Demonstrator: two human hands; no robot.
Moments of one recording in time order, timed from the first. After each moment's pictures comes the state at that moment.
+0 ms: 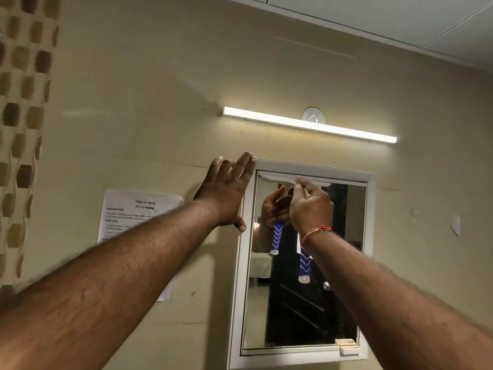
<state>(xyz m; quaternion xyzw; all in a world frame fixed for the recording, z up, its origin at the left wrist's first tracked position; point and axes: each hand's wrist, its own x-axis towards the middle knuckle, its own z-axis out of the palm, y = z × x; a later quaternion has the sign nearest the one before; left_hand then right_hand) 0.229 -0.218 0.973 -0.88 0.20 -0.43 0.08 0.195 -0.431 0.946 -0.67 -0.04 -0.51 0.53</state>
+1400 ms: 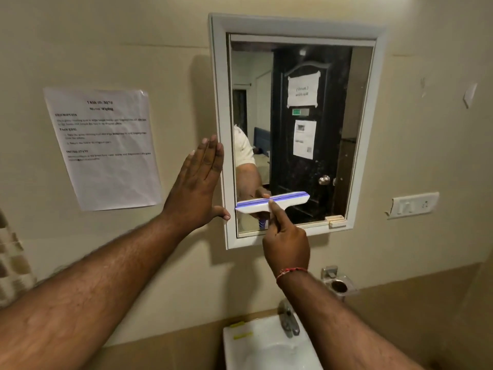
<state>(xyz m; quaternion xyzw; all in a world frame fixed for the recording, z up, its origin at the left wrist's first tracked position) 0.215 -0.212 0.751 -0.88 0.26 -0.40 -0.06 0.169 -0.415 0.637 -0.82 0.11 -0.38 0.42</state>
